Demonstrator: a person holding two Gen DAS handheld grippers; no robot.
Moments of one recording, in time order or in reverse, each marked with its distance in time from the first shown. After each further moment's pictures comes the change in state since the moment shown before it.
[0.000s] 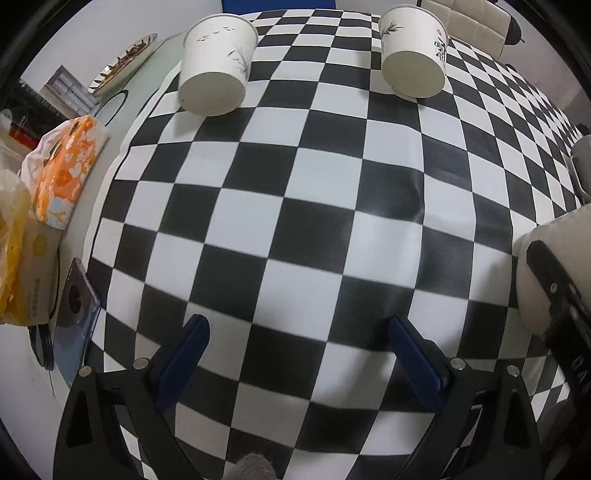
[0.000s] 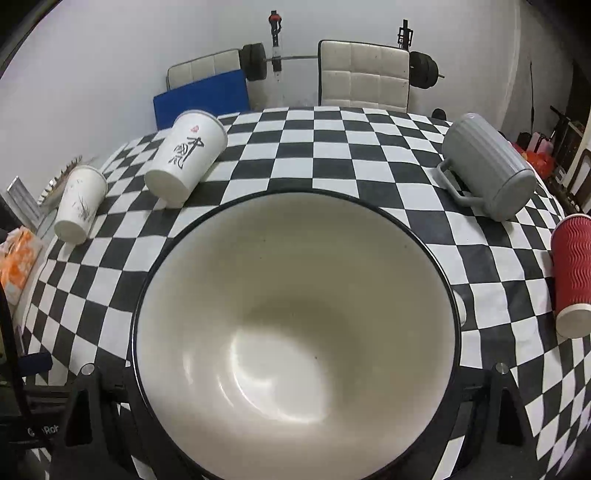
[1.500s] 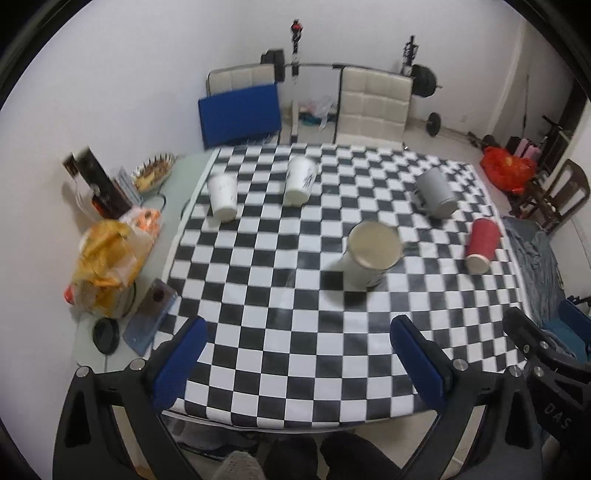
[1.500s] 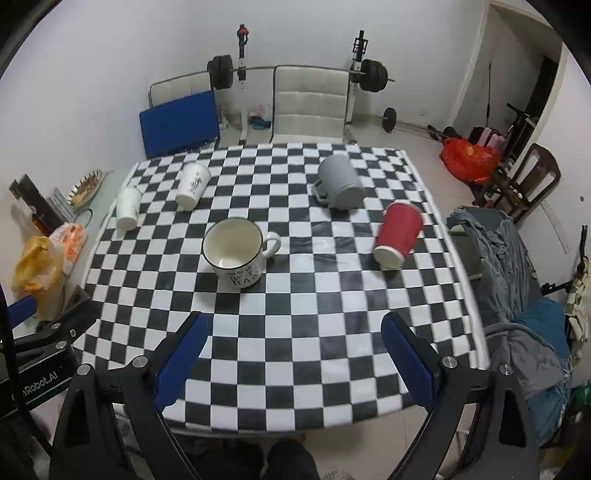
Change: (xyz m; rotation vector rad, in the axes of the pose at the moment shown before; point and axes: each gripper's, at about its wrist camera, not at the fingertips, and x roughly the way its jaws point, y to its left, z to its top) left arm -0.279 -0.008 -0.103 0.134 -0.348 -0.132; right arm -0.346 -0.045 -0.044 0.021 0.000 -0.145
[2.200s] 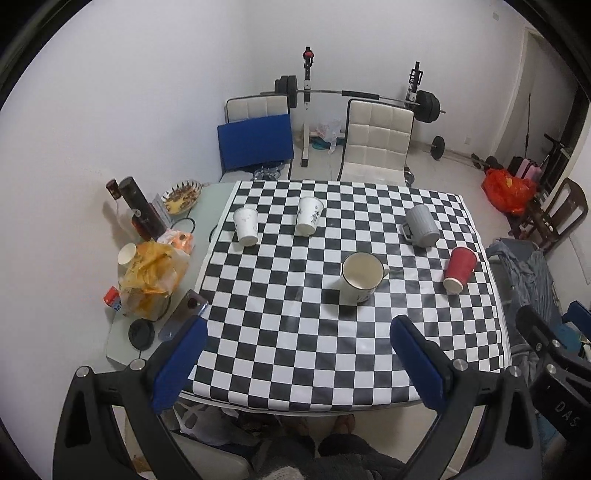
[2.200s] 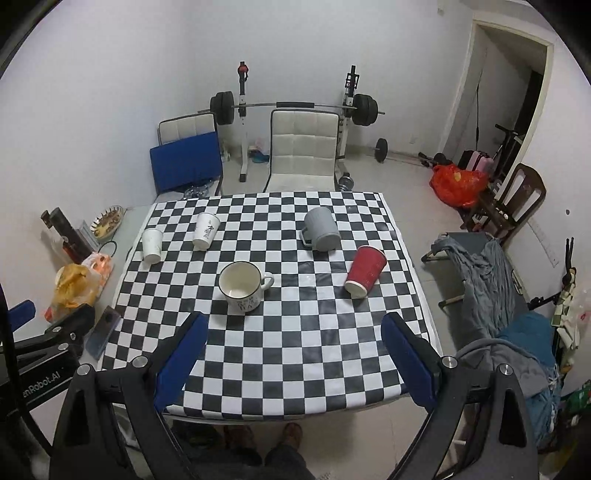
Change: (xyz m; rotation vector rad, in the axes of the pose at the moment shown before) left arm -0.103 0.002 0.013 -0.038 -0.065 0.033; right arm -0.139 -0.017 0.026 -0.005 -0.094 0.000
